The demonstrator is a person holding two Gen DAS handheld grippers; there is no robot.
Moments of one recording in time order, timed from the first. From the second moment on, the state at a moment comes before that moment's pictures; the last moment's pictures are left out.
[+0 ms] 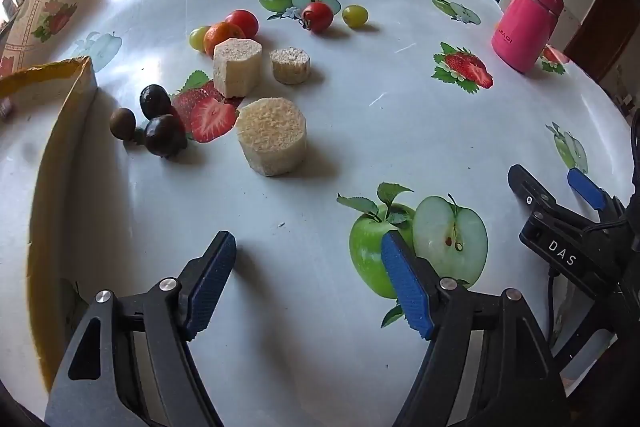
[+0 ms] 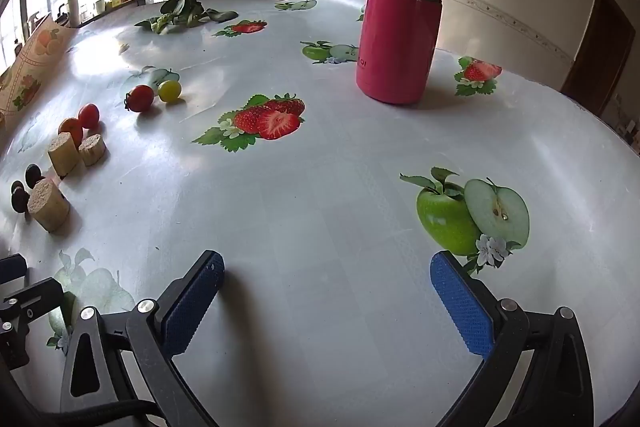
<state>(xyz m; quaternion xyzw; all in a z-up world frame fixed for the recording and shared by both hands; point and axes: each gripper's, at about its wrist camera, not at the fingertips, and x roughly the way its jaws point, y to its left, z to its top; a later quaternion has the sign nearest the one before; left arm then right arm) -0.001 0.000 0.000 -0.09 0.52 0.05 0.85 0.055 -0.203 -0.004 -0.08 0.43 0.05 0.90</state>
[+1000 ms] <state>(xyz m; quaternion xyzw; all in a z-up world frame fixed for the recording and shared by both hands) -0.032 0.032 0.064 -0.08 0.48 0.16 0.86 0.048 -0.165 0.049 -0.09 0.40 0.28 0.87</state>
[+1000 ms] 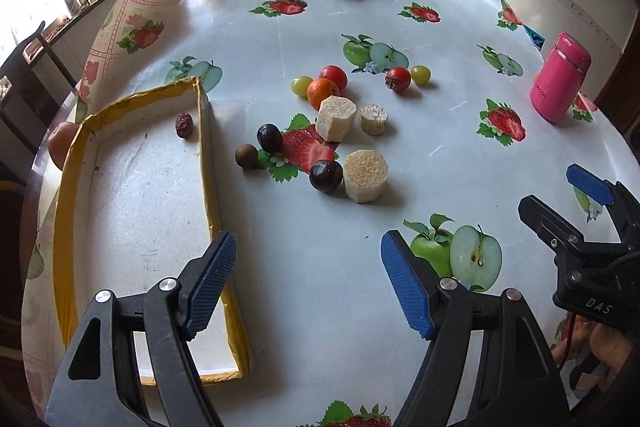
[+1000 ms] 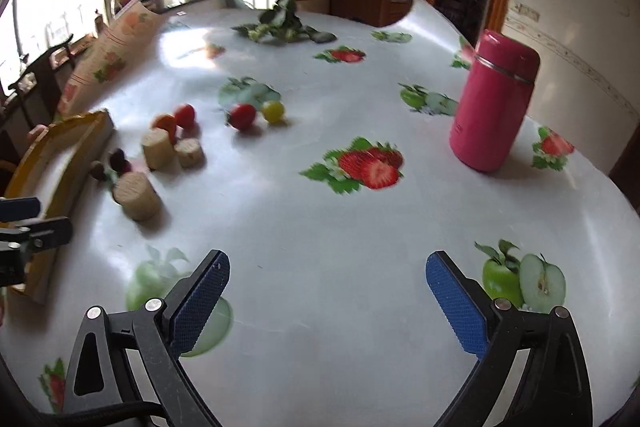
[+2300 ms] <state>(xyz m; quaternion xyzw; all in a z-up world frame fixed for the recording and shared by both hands) -0.065 0.039 0.105 -0.05 0.45 0.23 0.86 0.011 -0.087 0.104 -0.23 0.37 0.48 0.76</state>
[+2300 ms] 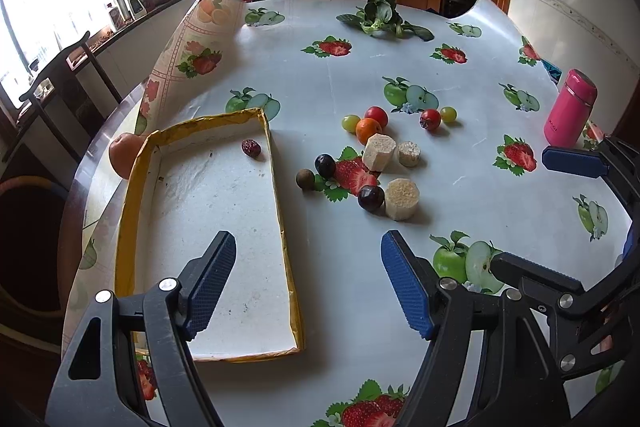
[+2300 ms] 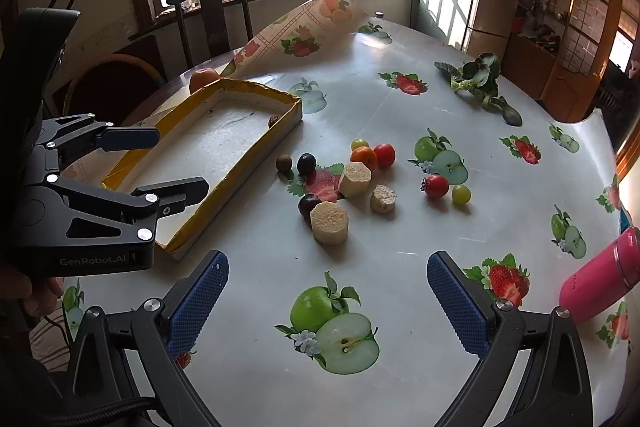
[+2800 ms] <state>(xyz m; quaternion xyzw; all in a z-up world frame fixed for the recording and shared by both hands) -0.049 0.030 0.090 -0.06 0.47 0.21 0.85 0.024 -0.091 0.089 -0.21 0.39 0.48 0.76</state>
